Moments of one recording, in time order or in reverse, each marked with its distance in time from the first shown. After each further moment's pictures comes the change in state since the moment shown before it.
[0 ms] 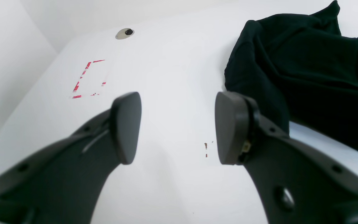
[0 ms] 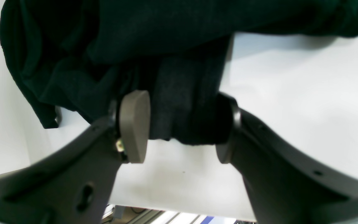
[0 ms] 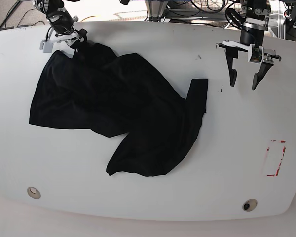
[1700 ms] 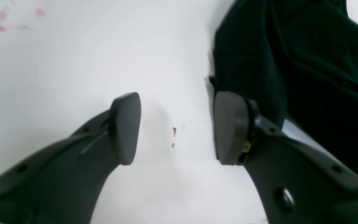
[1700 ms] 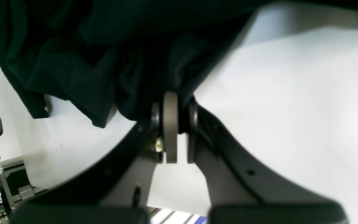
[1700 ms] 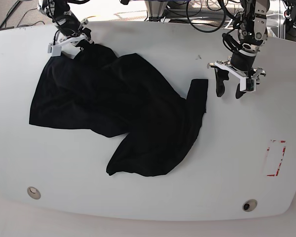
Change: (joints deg) left arm -16.4 -0.1 3.9 -6.4 -15.4 -5.4 29.8; right arm 1.3 0.2 -4.2 2.1 -2.2 -2.1 -1.7
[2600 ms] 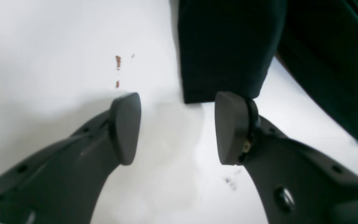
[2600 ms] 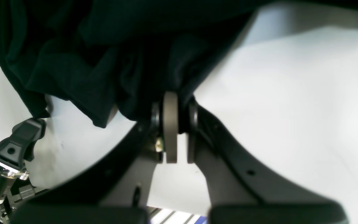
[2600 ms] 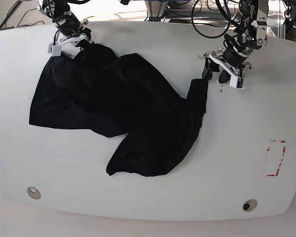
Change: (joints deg) left arm -2.4 0.1 0.1 -8.8 -9.9 -8.6 11.1; right arm 0.0 0.0 0.0 0.0 0.0 -0.1 0.0
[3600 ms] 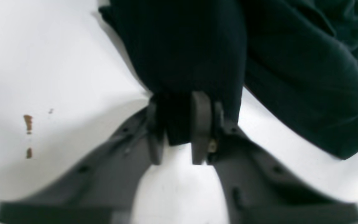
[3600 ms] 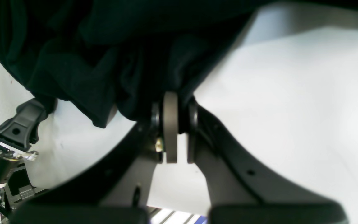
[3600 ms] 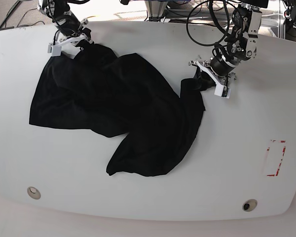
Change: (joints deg) left arm -7.0 0.0 8.4 -7.5 -1.3 -2.1 -2.7; right arm 0.0 0.0 0.0 0.0 0.0 0.0 0.0
